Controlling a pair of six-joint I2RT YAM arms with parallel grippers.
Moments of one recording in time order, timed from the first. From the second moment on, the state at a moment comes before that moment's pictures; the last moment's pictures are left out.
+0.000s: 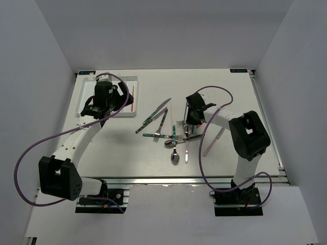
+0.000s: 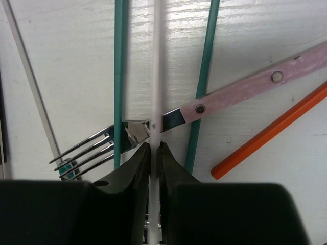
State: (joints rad) left arm -0.23 1.33 1.09 -0.31 -0.06 -0.54; right arm 0.52 1.87 1.17 -0.32 0.14 0.57
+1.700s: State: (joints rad) left arm -0.35 1.96 1.89 -0.39 -0.30 -0.31; right arm 0.59 1.30 0.89 0.02 -0.23 0.65
